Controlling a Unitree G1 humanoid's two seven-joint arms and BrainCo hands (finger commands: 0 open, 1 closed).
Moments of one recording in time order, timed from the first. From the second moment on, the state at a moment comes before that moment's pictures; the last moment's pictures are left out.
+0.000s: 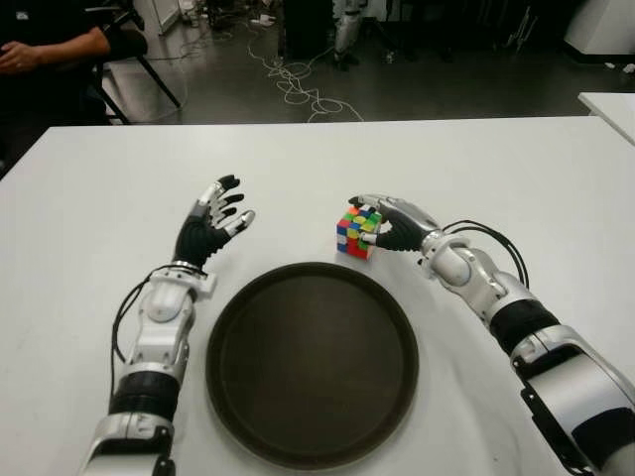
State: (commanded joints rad) left arm -0.33 0.12 0.07 0.54 -0.04 -0.33 -0.16; right arm -0.70 -0.25 0.41 0.96 -0.53 -0.45 -0.03
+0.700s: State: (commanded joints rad) left arm -0.33 0.12 0.07 0.53 -0.04 -0.34 -0.17; right arm -0.70 -0.25 0.42 0.95 -0.55 -0.46 -0.07
